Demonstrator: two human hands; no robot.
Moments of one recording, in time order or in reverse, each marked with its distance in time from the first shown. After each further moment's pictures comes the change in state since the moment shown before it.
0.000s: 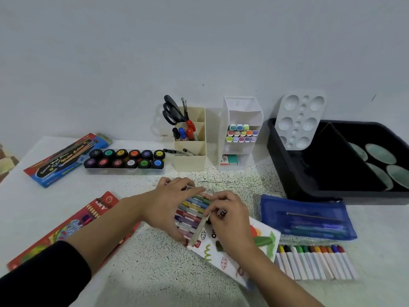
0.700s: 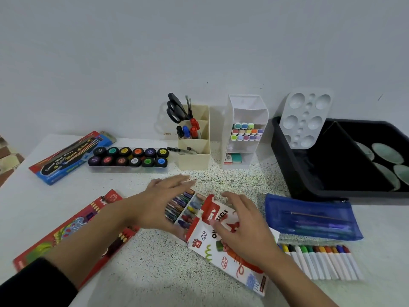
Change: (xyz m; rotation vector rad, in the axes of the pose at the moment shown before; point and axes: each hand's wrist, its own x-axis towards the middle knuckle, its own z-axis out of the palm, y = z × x) left_hand -0.031 -0.011 0.004 -0.175 0.024 -0.137; right_hand -0.011 0.015 -0.030 -0.274 -0.255 -0.008
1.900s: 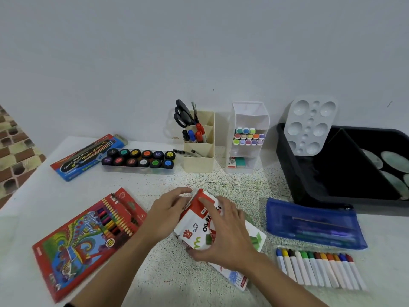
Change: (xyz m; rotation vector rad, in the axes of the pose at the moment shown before) left_hand -0.011 0.058 0.038 -0.903 0.528 -0.377; right_hand -0.002 -0.020 0.022 -0.169 -0.130 -0.176
